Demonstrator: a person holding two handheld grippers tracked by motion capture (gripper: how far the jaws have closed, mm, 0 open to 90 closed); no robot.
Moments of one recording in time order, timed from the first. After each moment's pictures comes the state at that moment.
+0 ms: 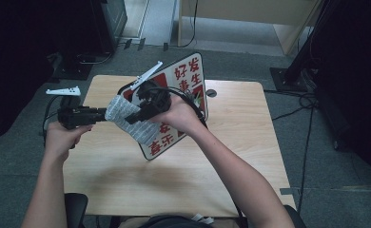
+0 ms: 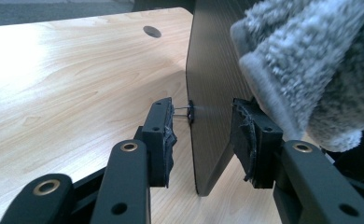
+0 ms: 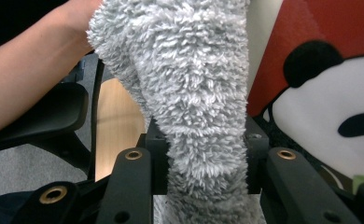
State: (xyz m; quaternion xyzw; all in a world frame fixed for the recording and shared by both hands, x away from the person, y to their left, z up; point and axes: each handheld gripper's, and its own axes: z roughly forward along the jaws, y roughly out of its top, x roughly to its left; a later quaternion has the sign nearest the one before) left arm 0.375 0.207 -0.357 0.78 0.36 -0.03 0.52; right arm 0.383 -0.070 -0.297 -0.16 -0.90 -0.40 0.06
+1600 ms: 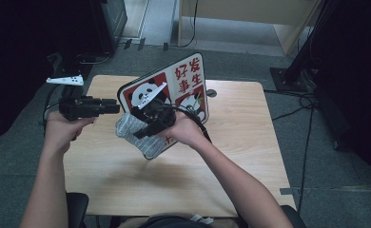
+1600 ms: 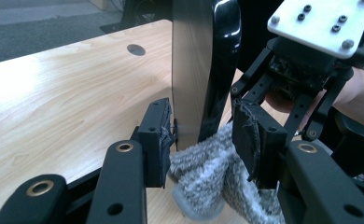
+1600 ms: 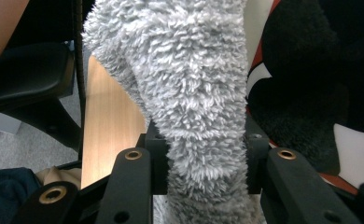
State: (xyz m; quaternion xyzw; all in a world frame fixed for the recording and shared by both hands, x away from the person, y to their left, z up) left arm 0.377 0.184 -0.315 0.79 0.31 -0.02 0.52; right arm 0.376 -0.080 -0.353 -0.16 -0.91 -0.38 0.07
